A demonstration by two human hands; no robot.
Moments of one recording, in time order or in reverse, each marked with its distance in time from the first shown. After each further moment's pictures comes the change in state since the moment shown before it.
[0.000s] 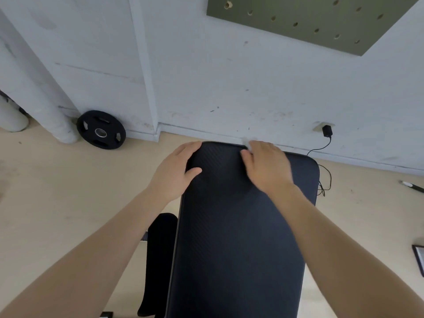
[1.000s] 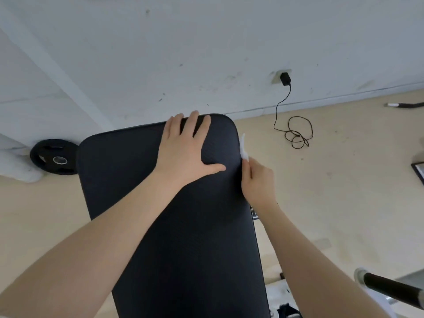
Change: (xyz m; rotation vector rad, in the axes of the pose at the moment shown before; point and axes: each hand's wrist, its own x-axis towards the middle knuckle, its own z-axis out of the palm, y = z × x) left_hand 0.045 0.146 0.143 0.806 -0.133 0.292; right_hand -0.125 0.131 0.055 0.778 0.132 0.566
